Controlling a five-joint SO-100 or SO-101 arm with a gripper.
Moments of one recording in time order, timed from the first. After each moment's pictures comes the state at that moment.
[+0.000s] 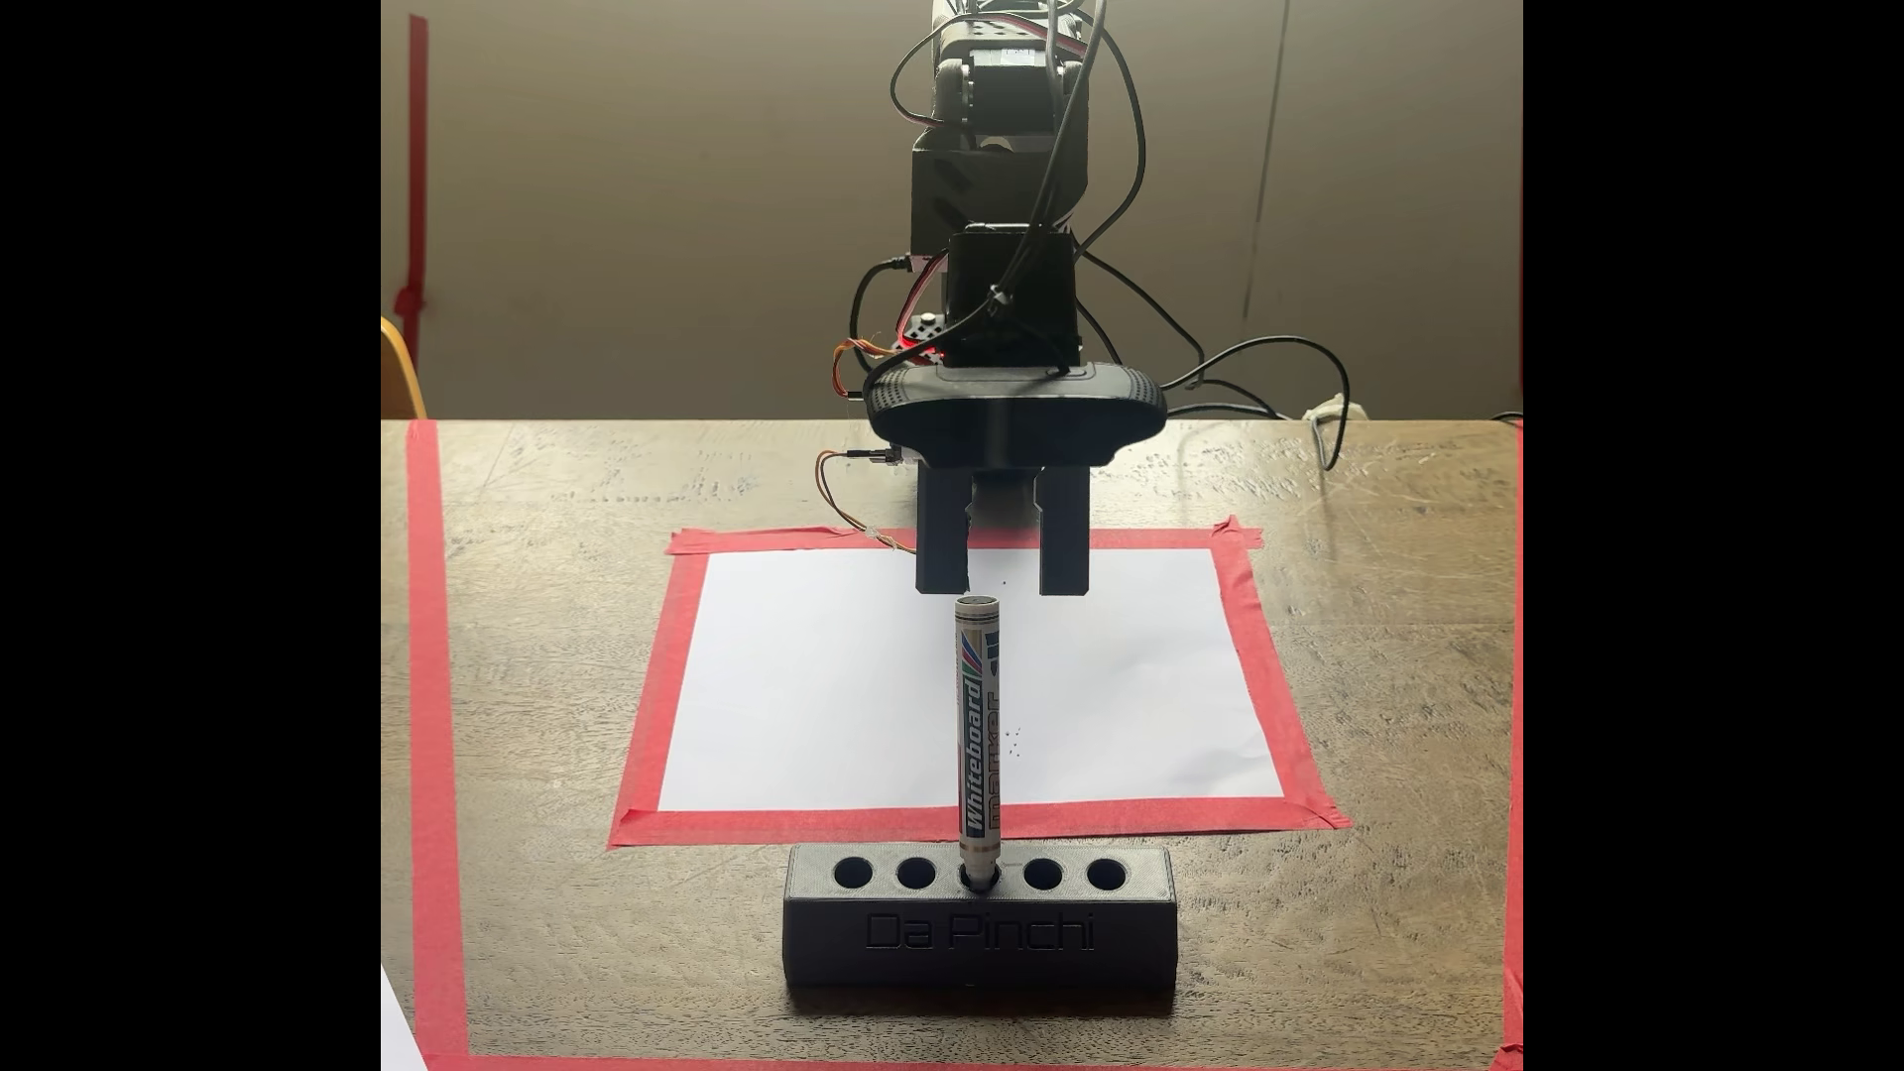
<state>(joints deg) 5.2 84.9 78.6 66.5 -2.9</state>
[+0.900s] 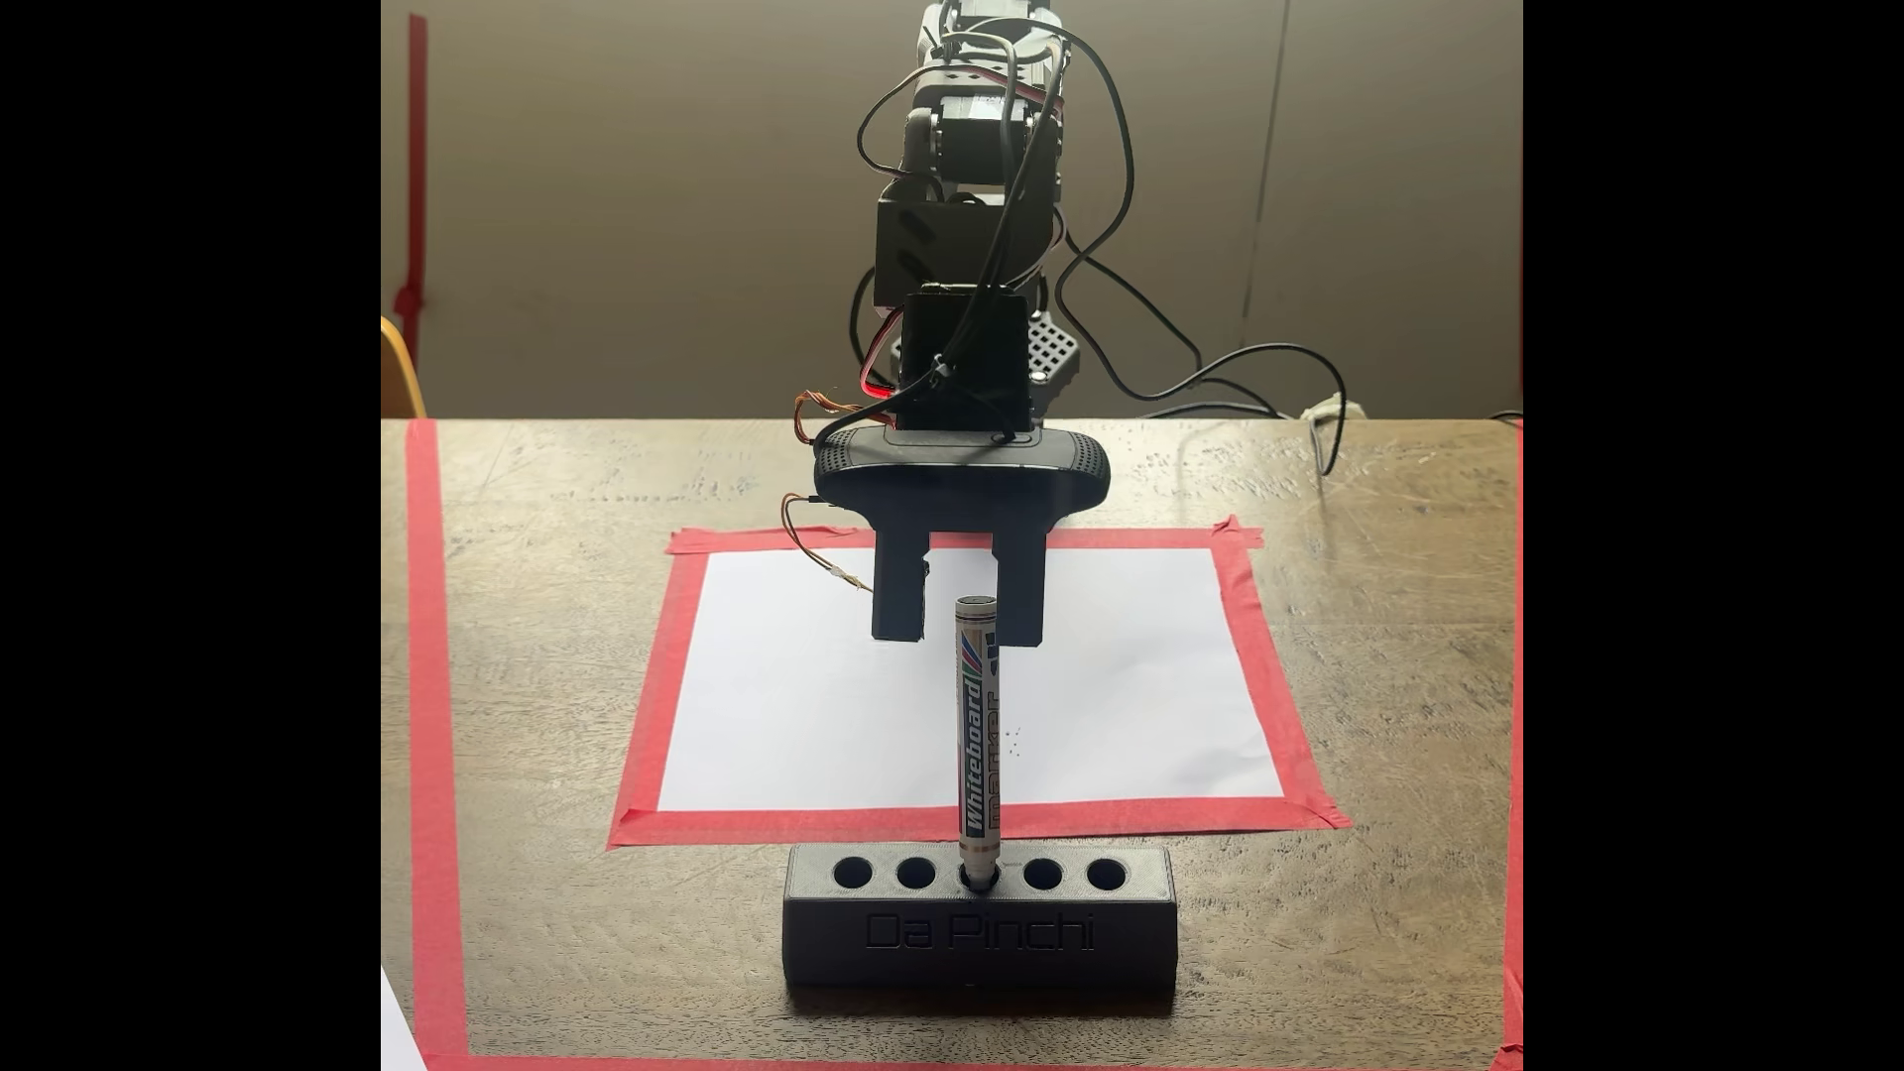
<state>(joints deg) 8.1 80.1 80.2 63.6 -2.9</state>
